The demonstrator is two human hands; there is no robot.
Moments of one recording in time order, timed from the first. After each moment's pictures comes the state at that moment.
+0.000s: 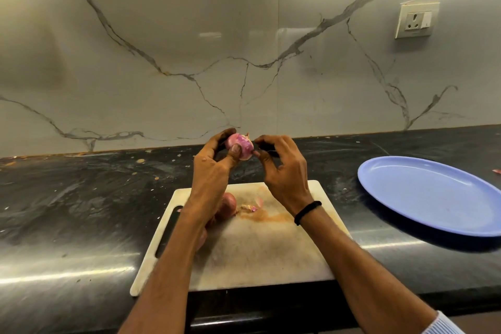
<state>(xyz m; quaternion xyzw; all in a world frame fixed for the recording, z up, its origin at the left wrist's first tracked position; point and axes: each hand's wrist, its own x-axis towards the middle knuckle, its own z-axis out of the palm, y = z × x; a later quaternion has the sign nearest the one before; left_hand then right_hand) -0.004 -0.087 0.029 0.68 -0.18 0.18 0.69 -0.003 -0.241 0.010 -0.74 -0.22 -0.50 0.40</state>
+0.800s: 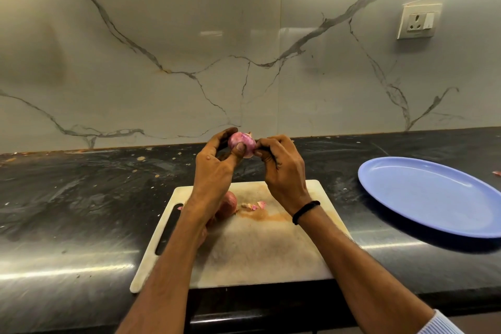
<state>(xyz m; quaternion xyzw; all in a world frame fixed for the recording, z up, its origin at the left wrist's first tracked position) -0.006 -0.090 0.032 0.70 -0.18 0.20 0.66 0.003 -0.239 0.004 -0.75 -0.19 -0.52 0.35</state>
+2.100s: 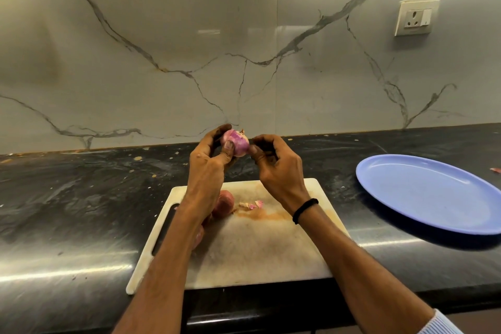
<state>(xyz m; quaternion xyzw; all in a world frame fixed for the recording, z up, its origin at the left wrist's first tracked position) -0.001 -0.085 0.029 0.64 -0.19 0.16 0.73 -0.010 -0.235 0.012 -0.75 -0.19 -0.40 0.50</state>
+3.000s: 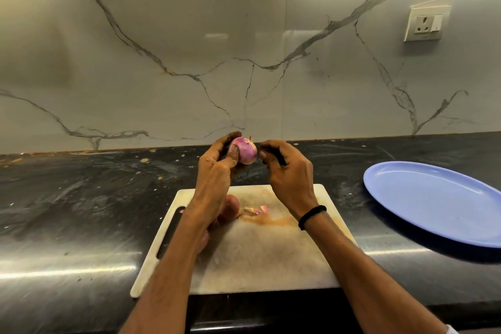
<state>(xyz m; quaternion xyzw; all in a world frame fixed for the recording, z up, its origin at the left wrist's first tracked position) -0.004 -0.088 0.032 0.63 -0.17 0.12 0.75 -0.003 -0.241 0.008 -0.75 -0.18 -0.46 0.45</state>
